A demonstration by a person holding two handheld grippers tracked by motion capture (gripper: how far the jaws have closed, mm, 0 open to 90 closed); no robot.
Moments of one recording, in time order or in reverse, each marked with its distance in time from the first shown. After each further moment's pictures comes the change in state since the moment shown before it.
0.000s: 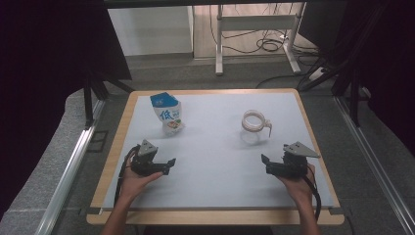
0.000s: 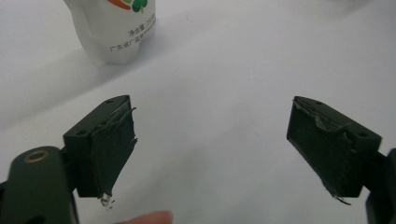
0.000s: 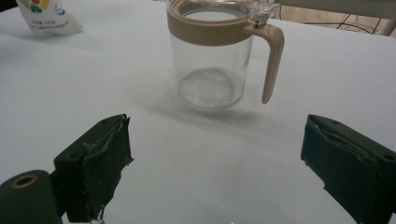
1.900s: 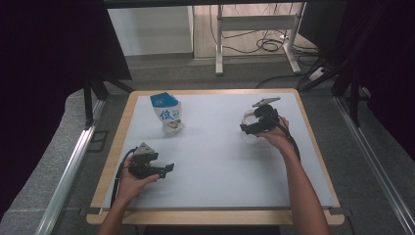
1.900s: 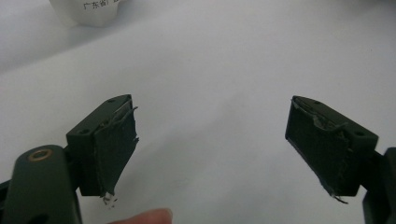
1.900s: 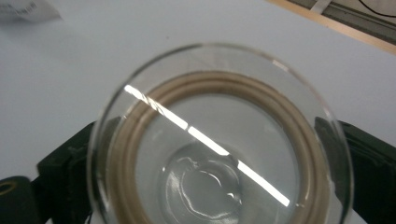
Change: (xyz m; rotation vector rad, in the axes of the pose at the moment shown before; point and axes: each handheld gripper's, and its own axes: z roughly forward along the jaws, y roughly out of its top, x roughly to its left) left arm 0.012 -0.011 -0.001 0.065 -0.119 -0.076; right arm -0.020 0.098 0.137 0.272 0.162 -0.151
